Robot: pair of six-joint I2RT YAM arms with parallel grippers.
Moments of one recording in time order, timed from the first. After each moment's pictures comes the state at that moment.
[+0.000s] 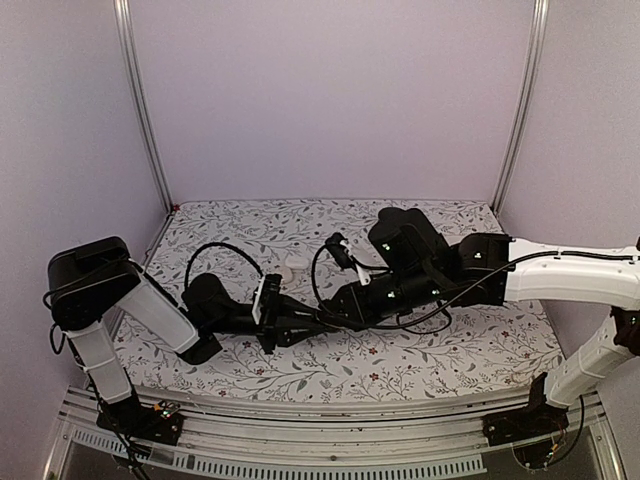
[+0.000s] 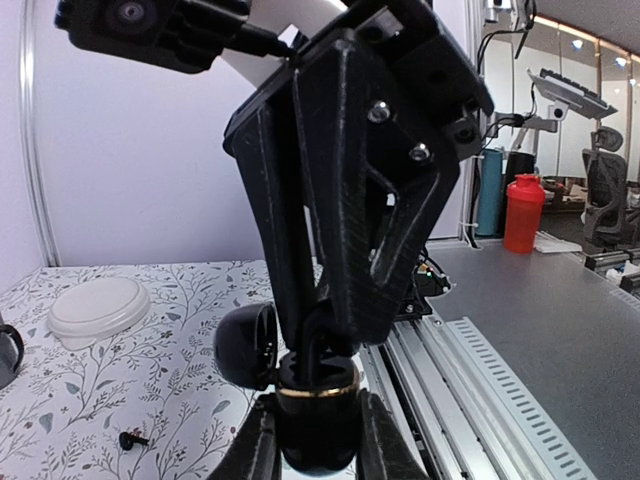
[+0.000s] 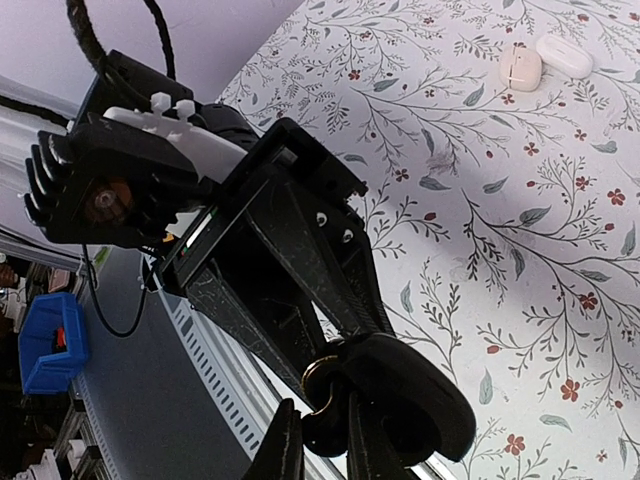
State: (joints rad) left arm -0.88 1.79 0.48 1.51 0.77 -0.11; right arm 1.17 1.47 1.23 -0.44 -0.11 0.59
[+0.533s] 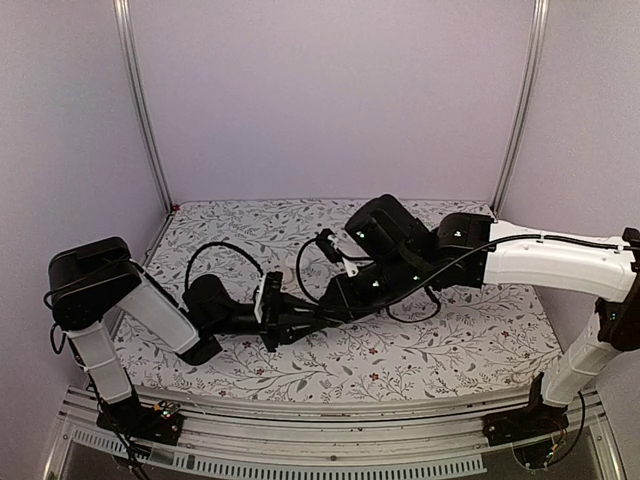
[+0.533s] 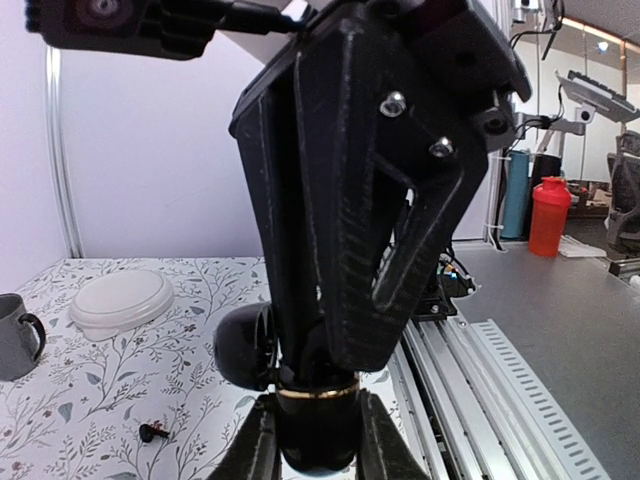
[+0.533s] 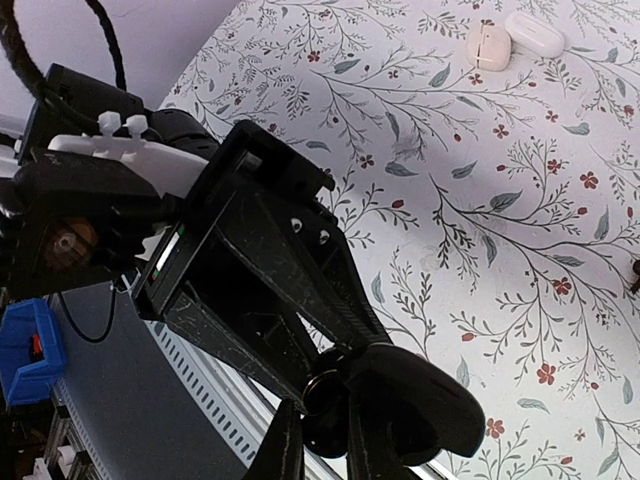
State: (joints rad) left arm -0.88 1.79 0.48 1.50 0.70 -0.09; right arm 1.17 1.59 1.42 -0.64 -0.08 0.59
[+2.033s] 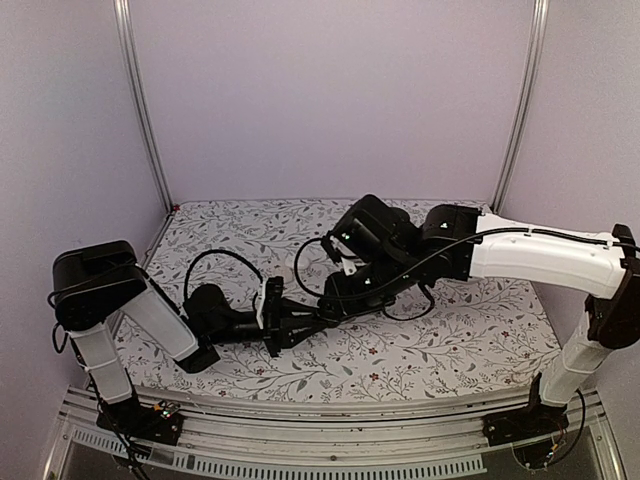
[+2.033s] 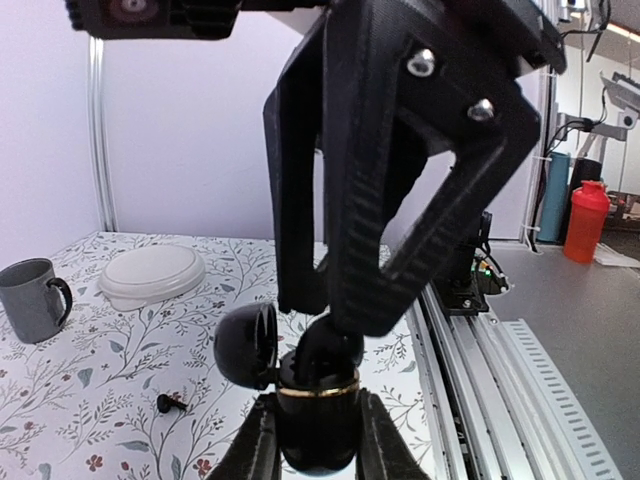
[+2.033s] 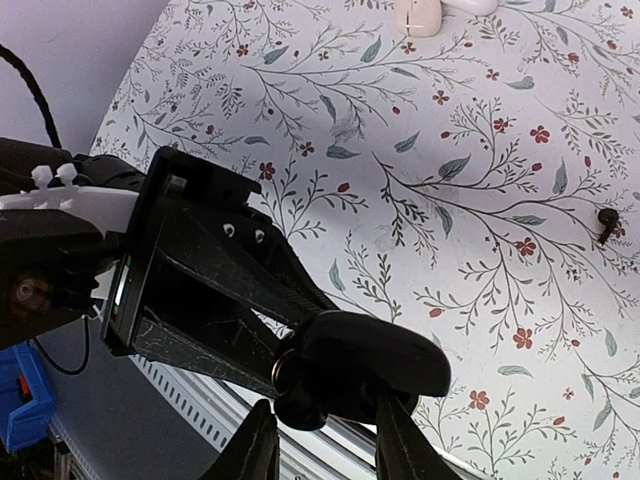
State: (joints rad) left arm -0.92 1.82 0.43 1.52 0.54 -0.08; right arm 1.17 1.67 1.54 -0.81 0.02 0.70
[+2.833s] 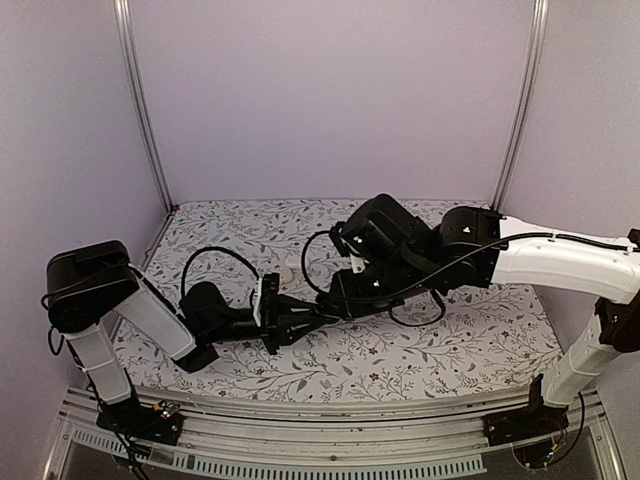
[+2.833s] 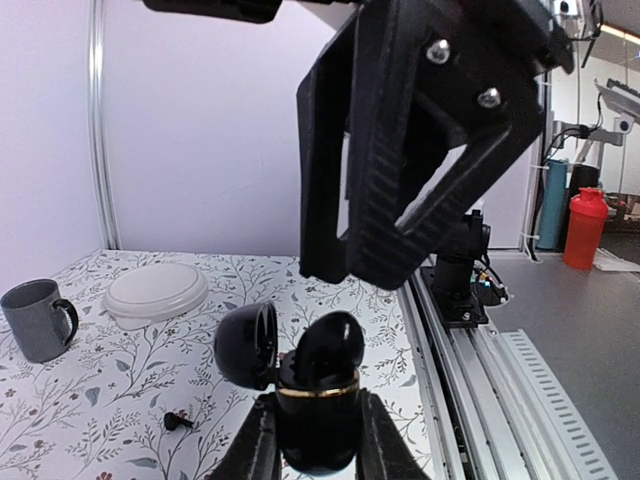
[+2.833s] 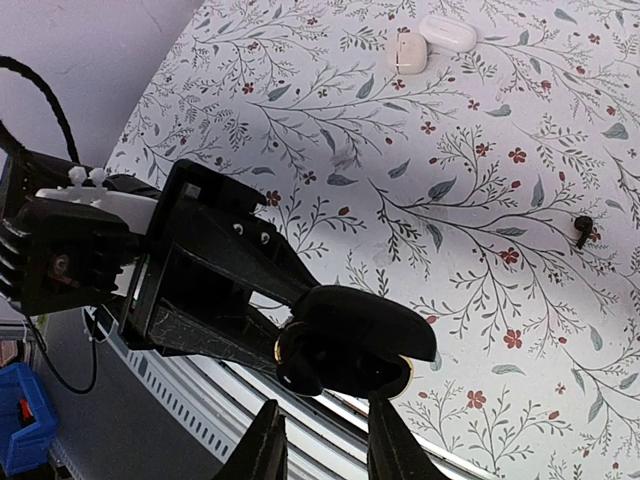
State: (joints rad) left arm -0.92 1.78 0.43 1.52 0.54 -0.08; right arm 1.22 1.59 1.51 -0.80 0.14 0.75
